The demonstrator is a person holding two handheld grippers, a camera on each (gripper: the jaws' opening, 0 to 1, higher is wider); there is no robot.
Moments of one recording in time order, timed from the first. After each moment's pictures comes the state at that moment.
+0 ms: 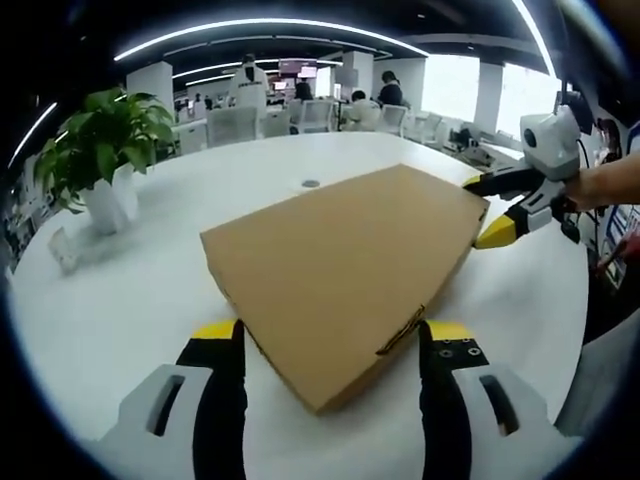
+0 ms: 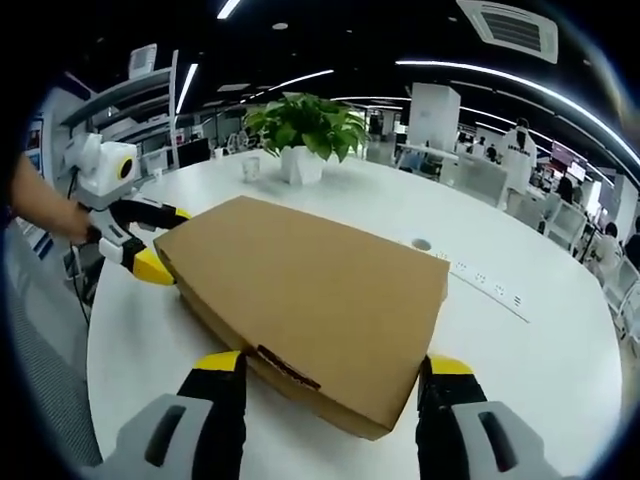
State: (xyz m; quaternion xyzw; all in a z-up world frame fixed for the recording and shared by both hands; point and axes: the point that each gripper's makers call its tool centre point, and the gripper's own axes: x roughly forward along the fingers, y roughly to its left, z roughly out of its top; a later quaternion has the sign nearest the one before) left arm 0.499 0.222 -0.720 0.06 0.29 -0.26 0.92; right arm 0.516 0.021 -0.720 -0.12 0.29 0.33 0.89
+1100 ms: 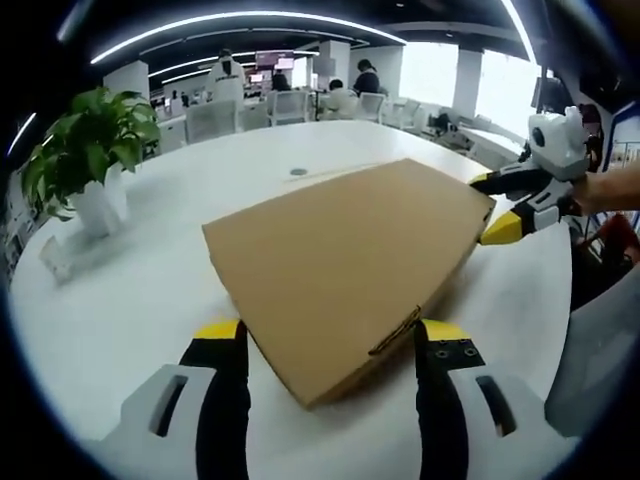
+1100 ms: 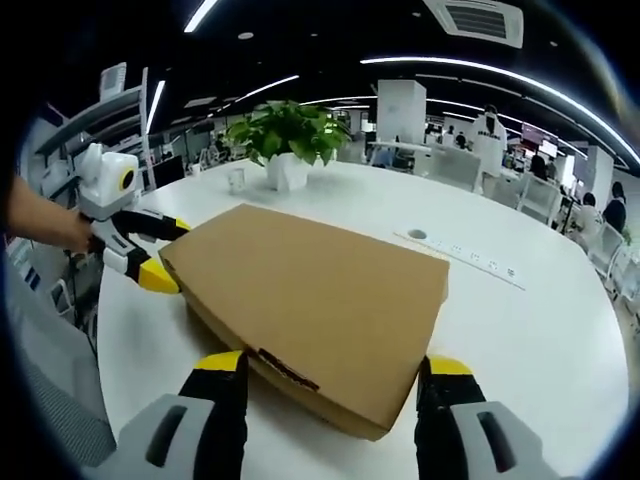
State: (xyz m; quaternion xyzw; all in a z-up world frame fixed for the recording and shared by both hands) left arm 0.485 0.246 -0.721 0.08 0.31 -0.31 0.90; right arm 0.474 0.045 -0.717 -0.07 0.30 0.27 0.91
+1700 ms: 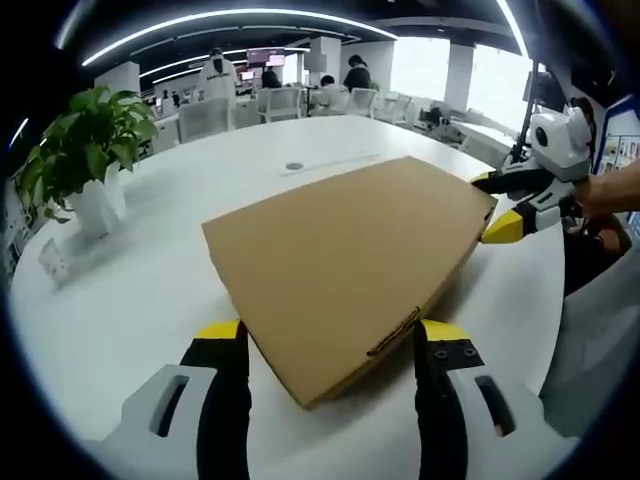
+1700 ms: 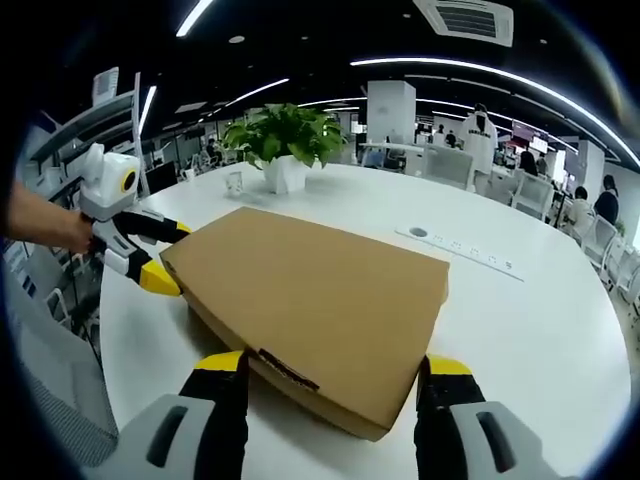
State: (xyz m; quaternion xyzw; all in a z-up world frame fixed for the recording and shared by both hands) left arm 0.476 0.260 -0.721 0.09 0.31 -0.33 0.89; right arm 0.457 0.059 -0.716 -0.06 0.29 0.25 0.92
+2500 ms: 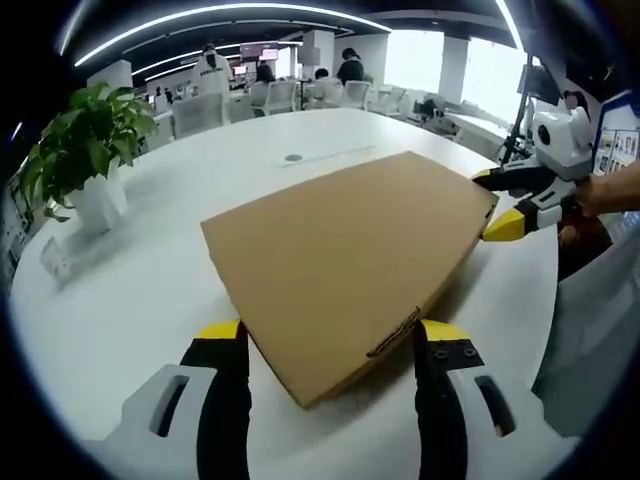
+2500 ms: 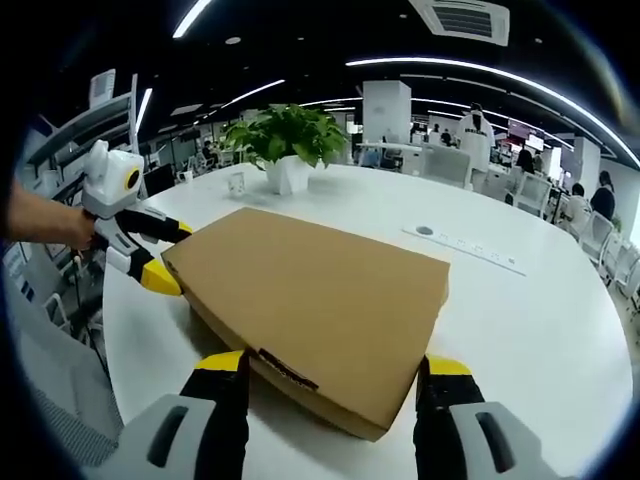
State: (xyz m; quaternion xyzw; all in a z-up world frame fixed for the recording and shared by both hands) left arm 0.466 0.278 -0.722 0.10 0.33 -0.34 0.88; right arm 0.442 0.079 -0.715 -0.06 0.29 0.24 0.92
